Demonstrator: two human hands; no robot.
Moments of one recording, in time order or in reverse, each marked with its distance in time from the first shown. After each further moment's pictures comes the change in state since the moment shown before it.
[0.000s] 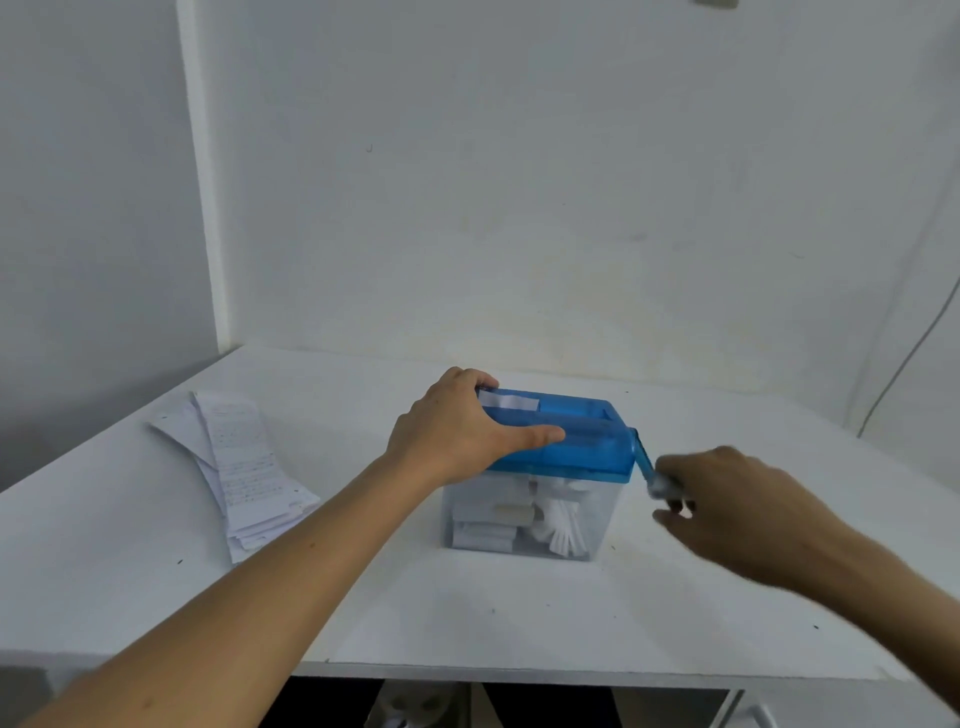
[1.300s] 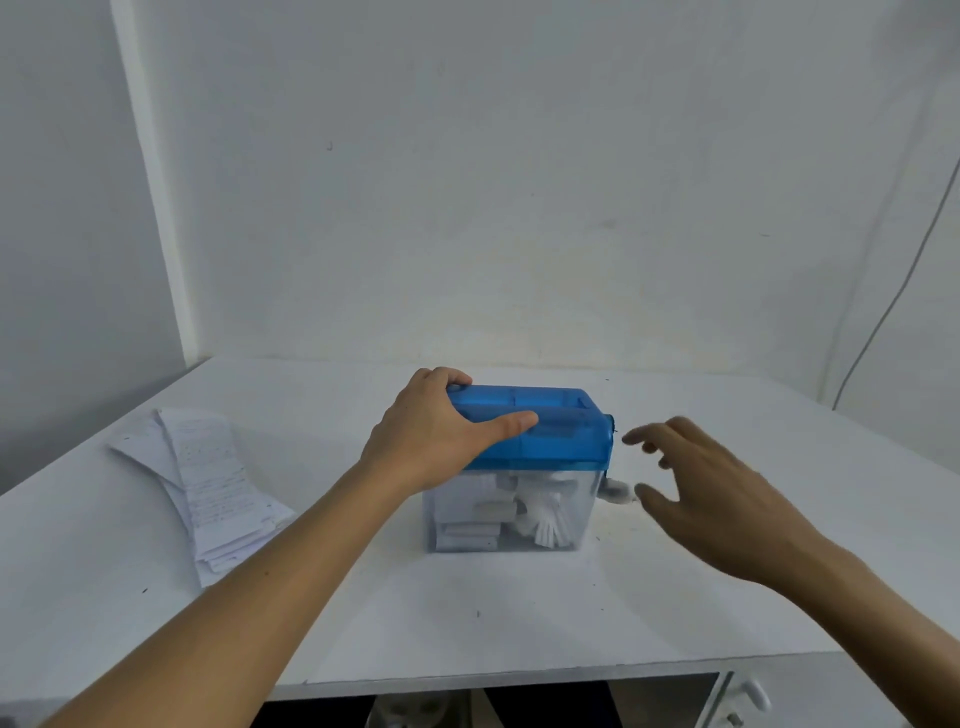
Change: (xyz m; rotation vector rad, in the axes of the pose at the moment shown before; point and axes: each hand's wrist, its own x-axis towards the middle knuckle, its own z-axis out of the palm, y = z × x) left_hand 0.001 0.000 0.002 -0.080 -0.007 -0.012; right_hand 0.003 0.012 0.029 0.211 0.162 0.018
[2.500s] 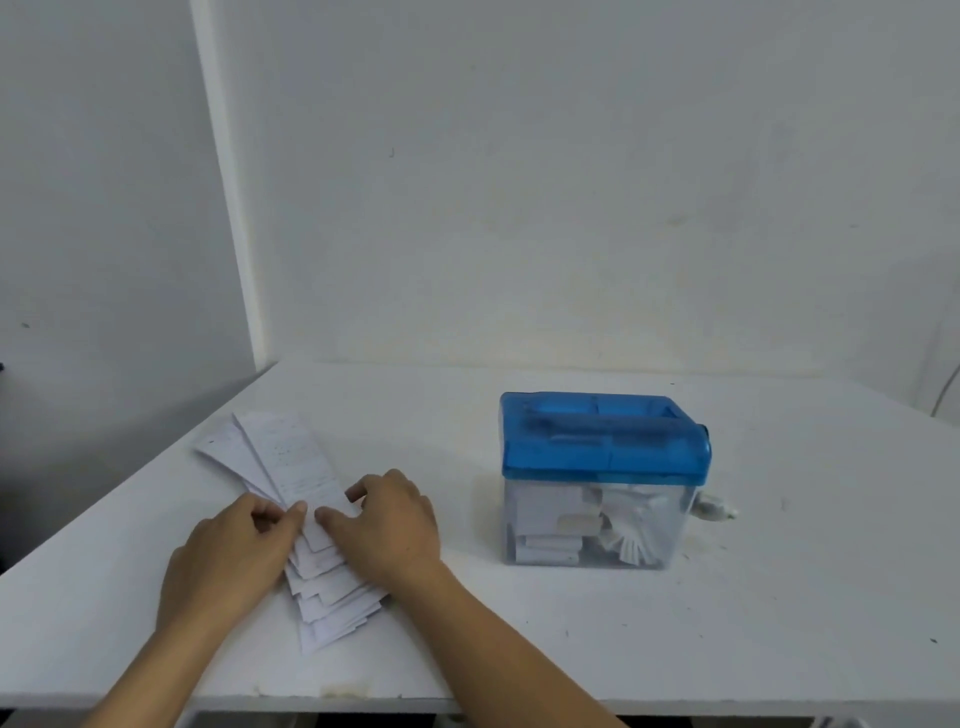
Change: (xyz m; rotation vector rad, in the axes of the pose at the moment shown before) left_hand -0.074 -0.196 -0.098 0.268 0.290 -0.433; right_hand 0.086 -0.283 0.165 0.604 -0.219 -0.047
